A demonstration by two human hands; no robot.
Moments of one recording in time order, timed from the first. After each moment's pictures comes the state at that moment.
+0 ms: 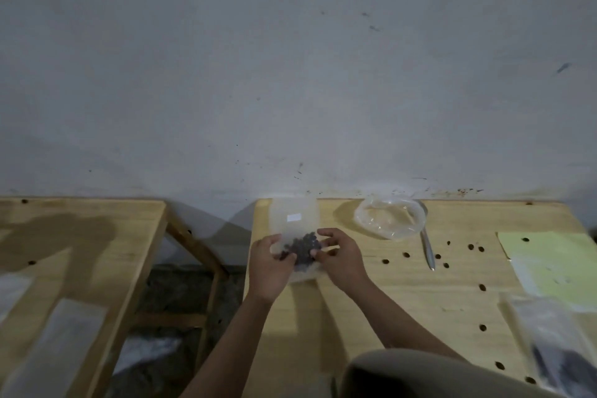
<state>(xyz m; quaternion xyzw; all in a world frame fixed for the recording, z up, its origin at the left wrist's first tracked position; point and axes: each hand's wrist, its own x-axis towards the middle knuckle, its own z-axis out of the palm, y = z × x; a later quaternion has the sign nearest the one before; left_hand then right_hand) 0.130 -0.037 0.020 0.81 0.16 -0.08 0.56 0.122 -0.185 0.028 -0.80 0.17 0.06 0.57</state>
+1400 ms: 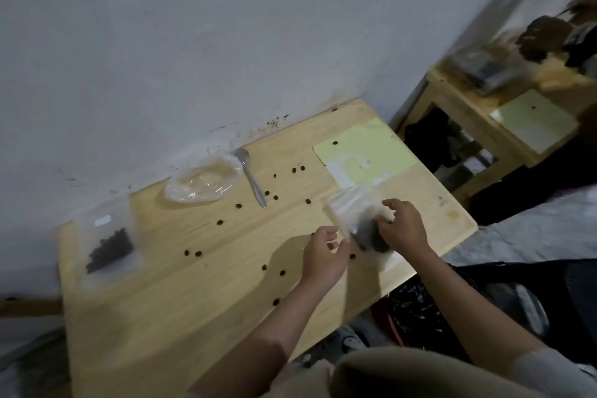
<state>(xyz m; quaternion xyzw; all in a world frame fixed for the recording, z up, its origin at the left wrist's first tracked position) -0.036 -0.363 0.018 0.79 -0.07 -0.38 0.49 -0.099 -0.533 -0.001 -0.85 0.45 0.00 0.29</state>
